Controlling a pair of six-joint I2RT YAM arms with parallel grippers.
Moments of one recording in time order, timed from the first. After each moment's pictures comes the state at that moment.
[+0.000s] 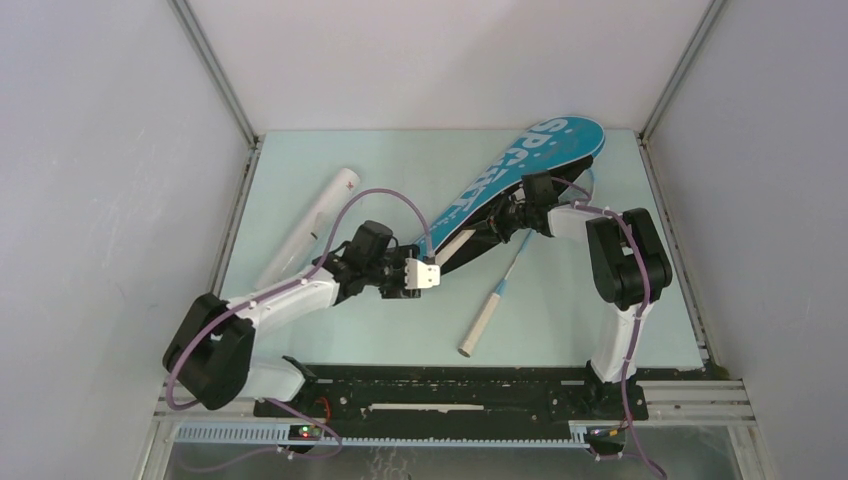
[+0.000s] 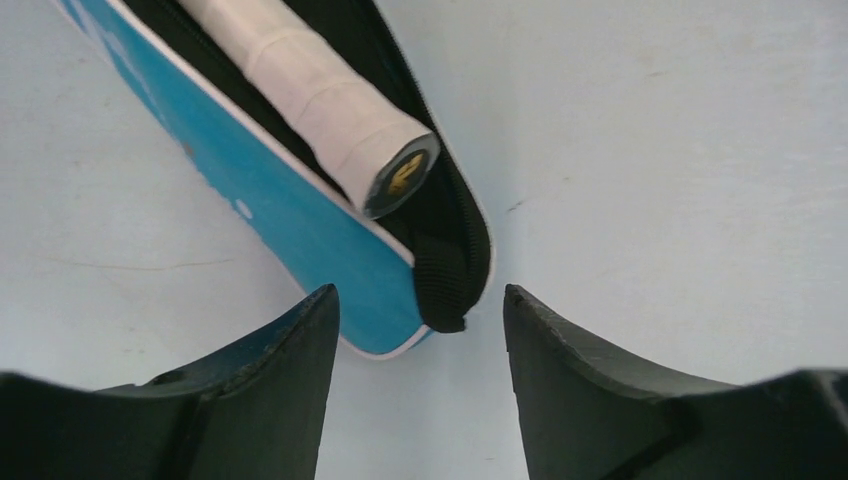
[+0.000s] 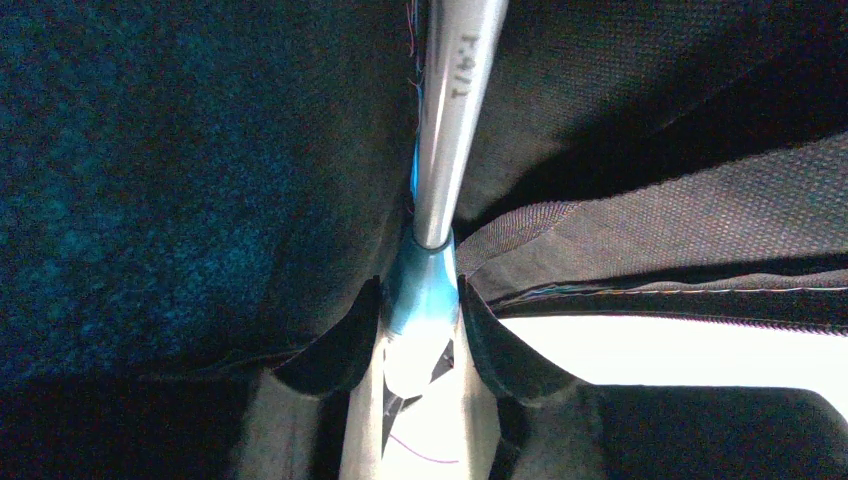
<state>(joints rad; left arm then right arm) -0.62 1.33 0.72 -0.21 0.36 0.95 0.25 1.96 1.14 0.00 -0.78 1.08</state>
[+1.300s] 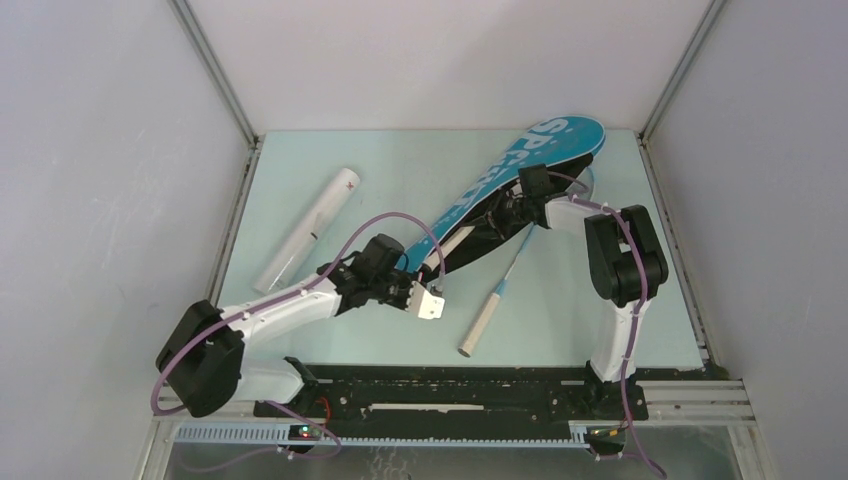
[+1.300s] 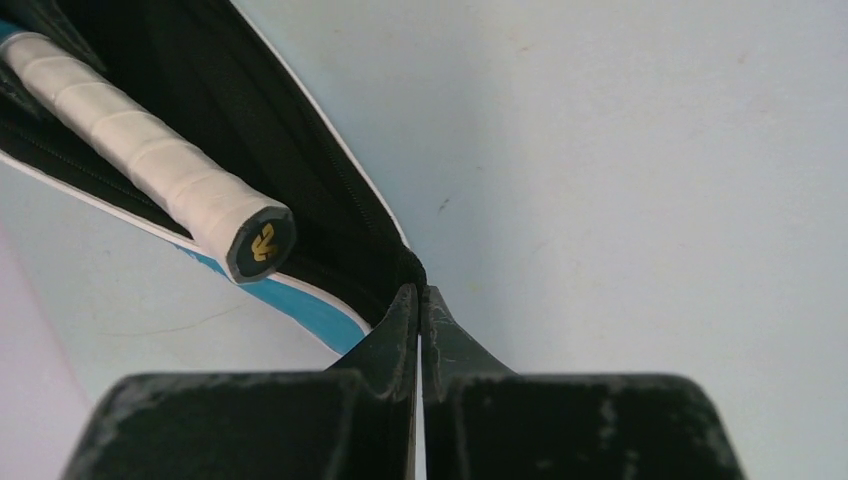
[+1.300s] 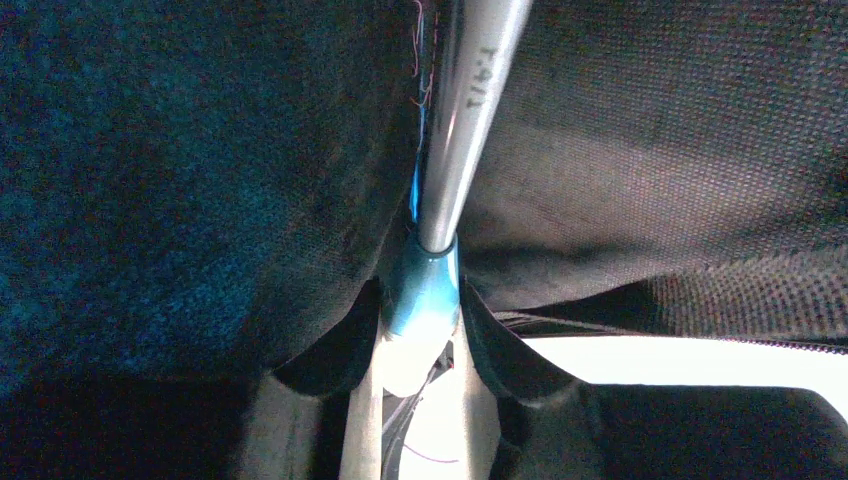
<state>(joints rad) -0.75 1.29 0.72 -0.32 0.28 1.15 0.26 1.99 1.23 -0.10 -0.76 1.05</state>
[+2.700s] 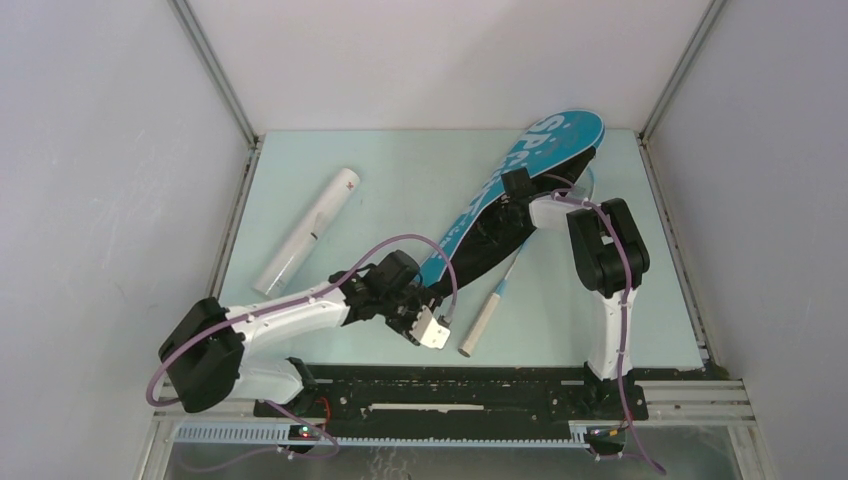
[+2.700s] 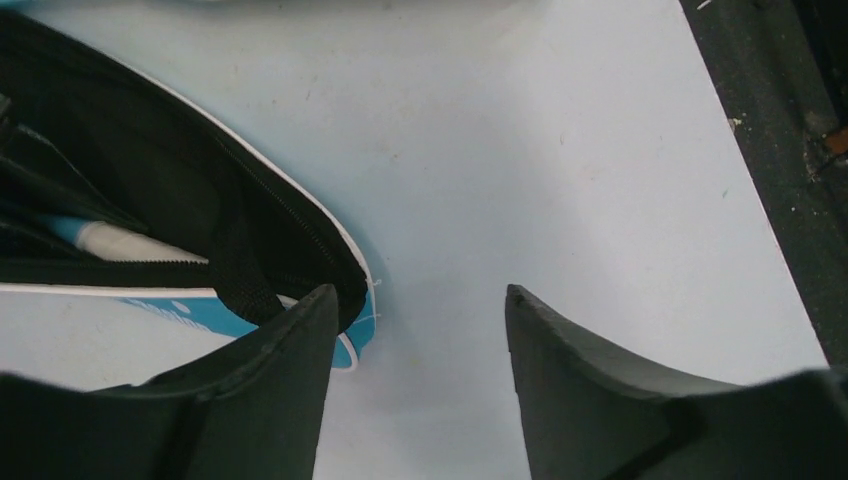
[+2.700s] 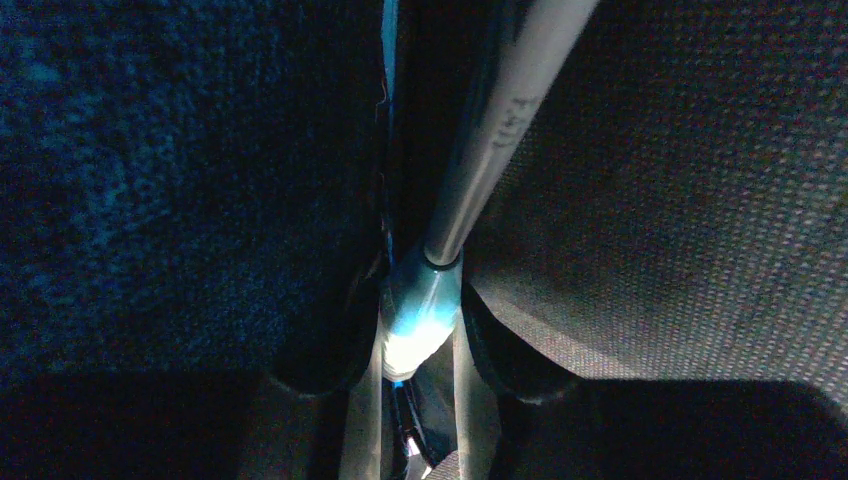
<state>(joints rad) -0.89 1.30 0.72 -0.41 0.34 1.24 0.32 2.10 1.32 -0.19 -0.60 0.93</state>
